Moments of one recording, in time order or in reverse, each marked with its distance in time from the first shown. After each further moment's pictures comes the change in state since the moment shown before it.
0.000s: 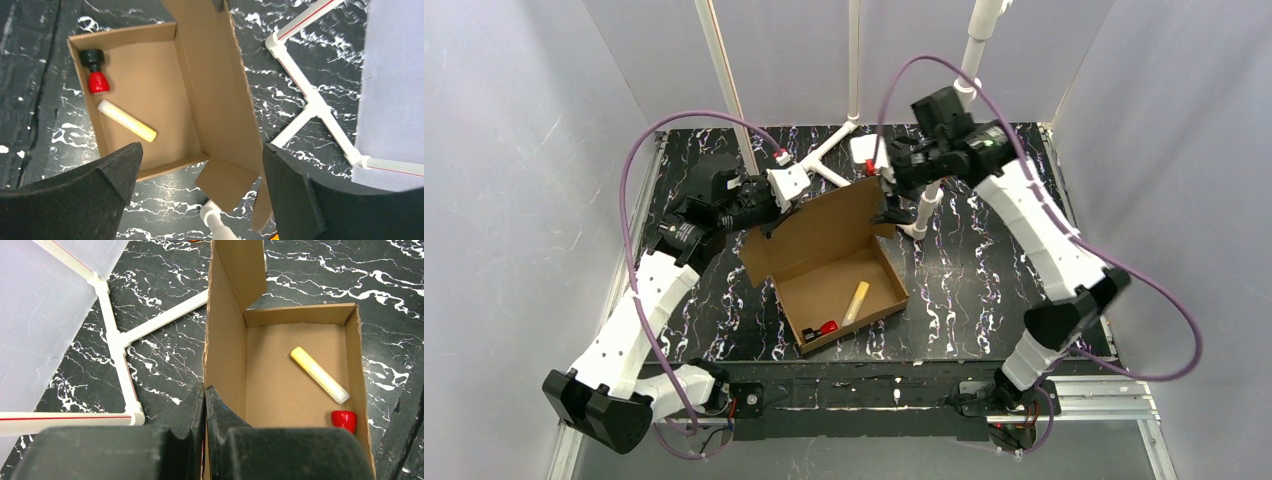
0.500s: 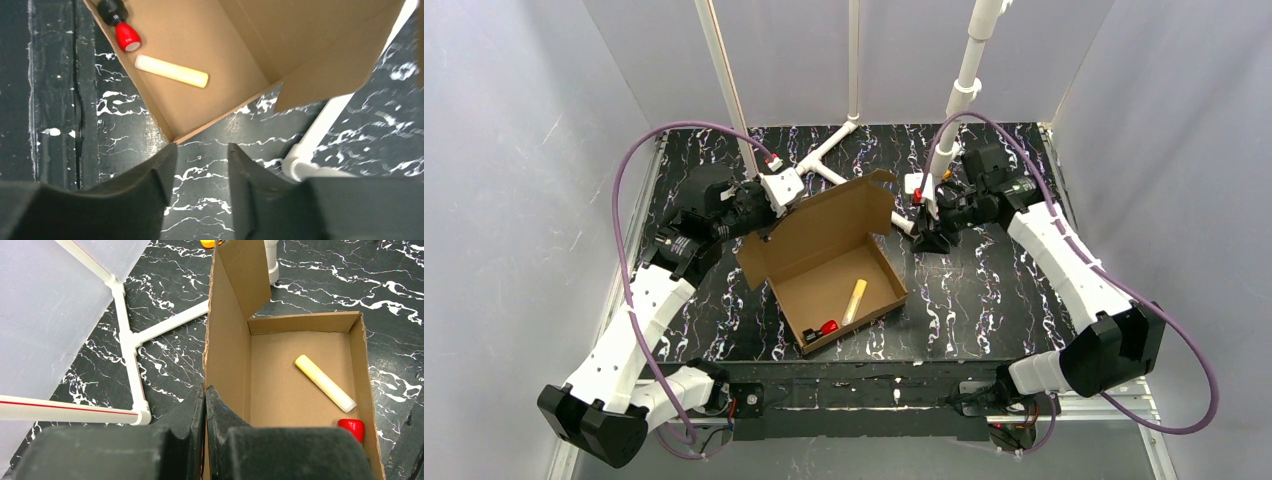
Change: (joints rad) left arm 0.000 -0.079 -0.090 0.093 -0.041 -0.038; right arm -0.253 -0.338 -0.663 0.171 -0.138 0.051
